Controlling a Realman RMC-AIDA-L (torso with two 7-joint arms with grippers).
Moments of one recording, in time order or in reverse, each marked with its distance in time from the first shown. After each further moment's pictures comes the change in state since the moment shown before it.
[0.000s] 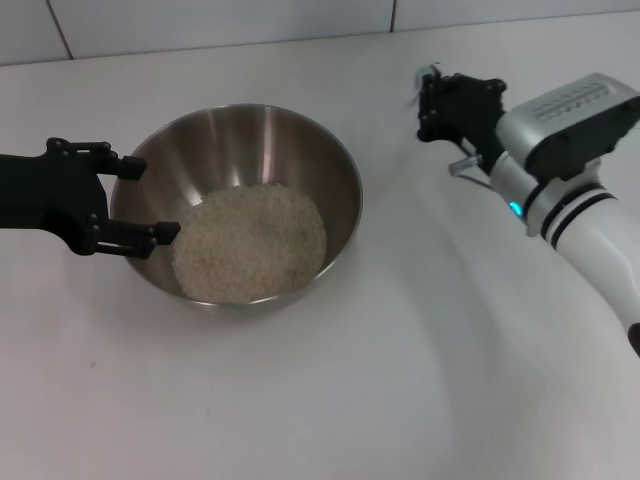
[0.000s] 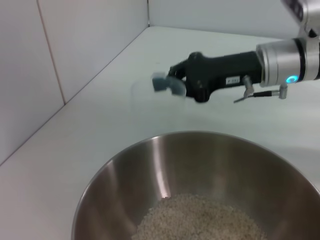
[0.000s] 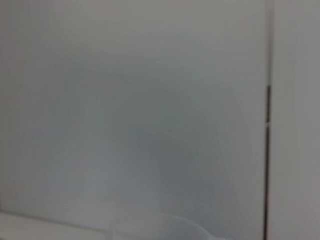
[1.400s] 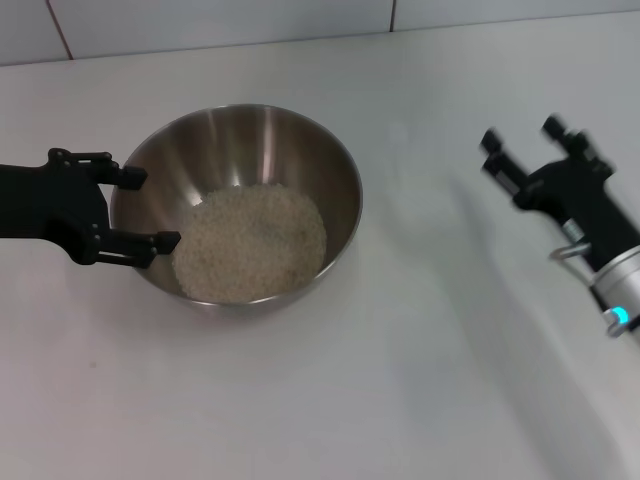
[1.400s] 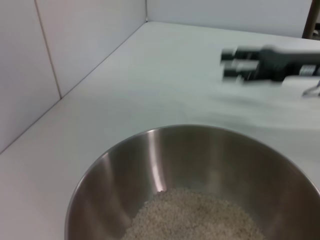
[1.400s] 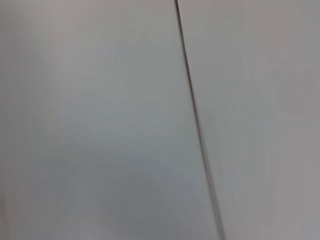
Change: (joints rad) left arm 0.014 -0.001 0.013 -0.005 0.000 -0.005 0.001; right arm -0.369 -0.069 0.001 0.170 -0.091 -0.404 0.070
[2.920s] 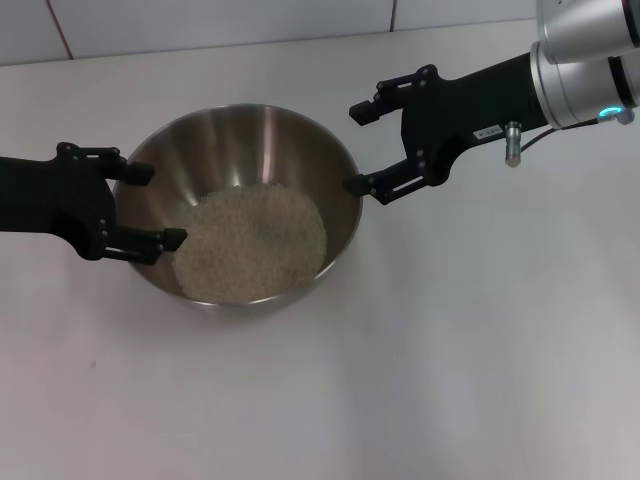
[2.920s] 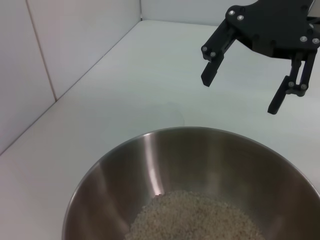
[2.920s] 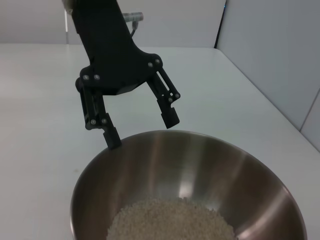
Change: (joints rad) left arm -0.021 0.001 0.013 0.000 0.010 0.000 -0.002; right arm 0.331 0.073 -1.482 -1.566 -0.080 -0.229 1.455
